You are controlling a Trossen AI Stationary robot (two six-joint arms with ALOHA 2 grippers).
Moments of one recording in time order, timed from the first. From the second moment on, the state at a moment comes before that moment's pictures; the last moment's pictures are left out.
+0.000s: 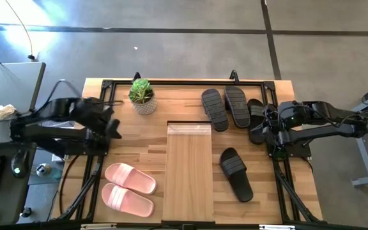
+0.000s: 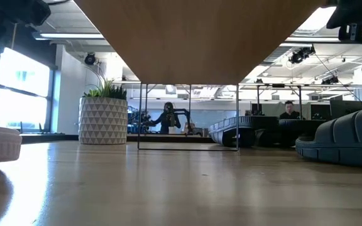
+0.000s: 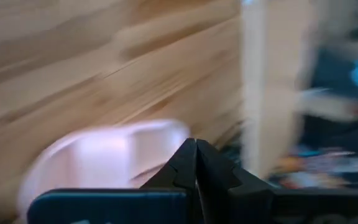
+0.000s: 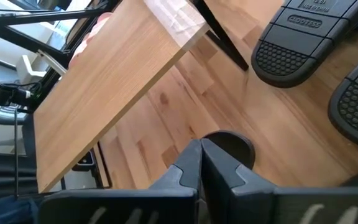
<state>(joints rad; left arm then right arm) 0.24 0.65 0.91 -1.23 0.32 -1.25 0.01 0.57 0.87 -1.00 -0.06 0.78</state>
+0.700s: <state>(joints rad) -0.62 0.79 0.87 -1.22 -0.01 -2.04 0.01 0.57 0.87 -1.00 -0.06 0.76</state>
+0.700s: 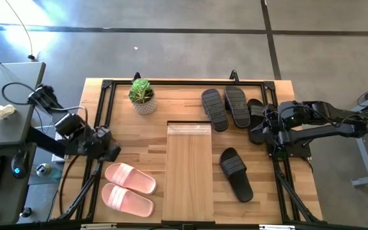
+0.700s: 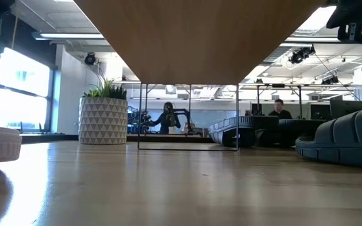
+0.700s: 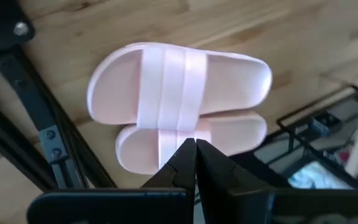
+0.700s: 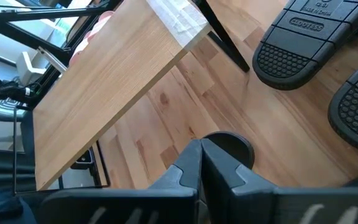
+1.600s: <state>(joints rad) -0.98 0.77 0.46 -0.83 -0.20 -2.46 0.01 0.57 0.87 -1.00 -0.08 0.72</state>
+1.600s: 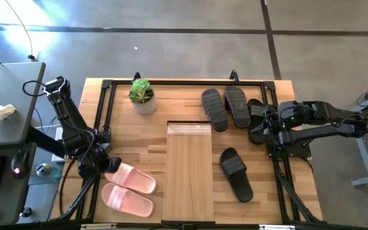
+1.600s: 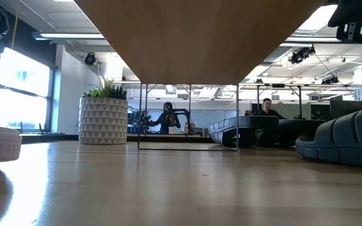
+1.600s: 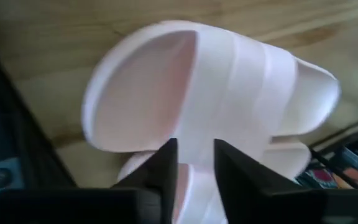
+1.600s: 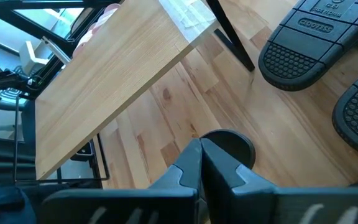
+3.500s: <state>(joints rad) -0.98 1.06 0.46 -0.53 -0.33 -2.39 0.01 0.57 0.87 -0.97 -0.08 0.72</state>
